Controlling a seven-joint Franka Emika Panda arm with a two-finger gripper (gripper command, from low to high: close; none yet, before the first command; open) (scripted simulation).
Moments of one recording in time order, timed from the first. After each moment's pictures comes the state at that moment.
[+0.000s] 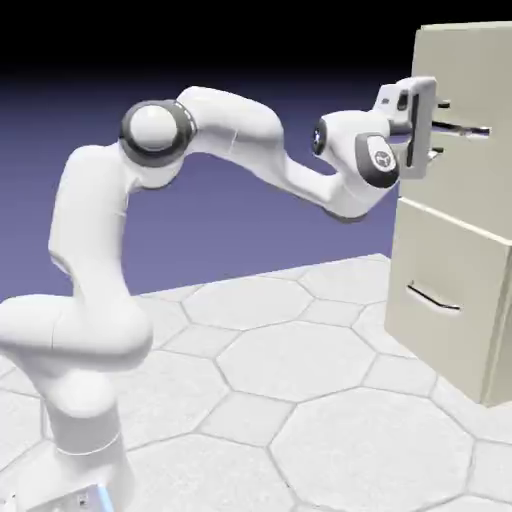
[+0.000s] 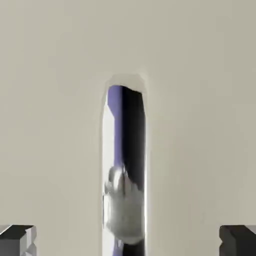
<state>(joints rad) -2.27 -0.59 2.04 -1.63 -0.31 3.59 0.01</state>
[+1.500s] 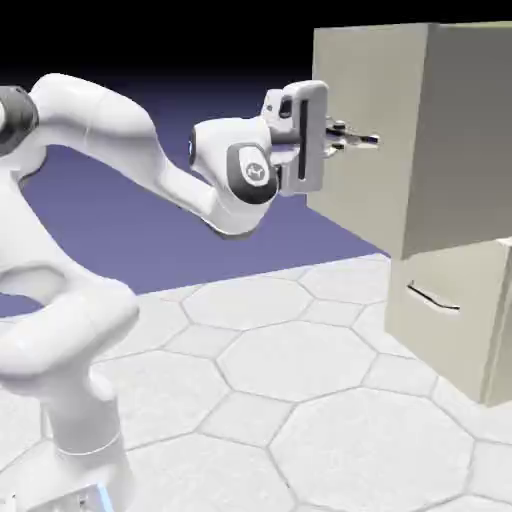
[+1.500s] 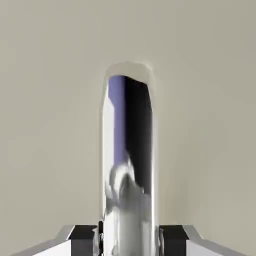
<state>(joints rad) -0.84 -0.70 0.74 -2.59 -0.37 3.74 -0.01</state>
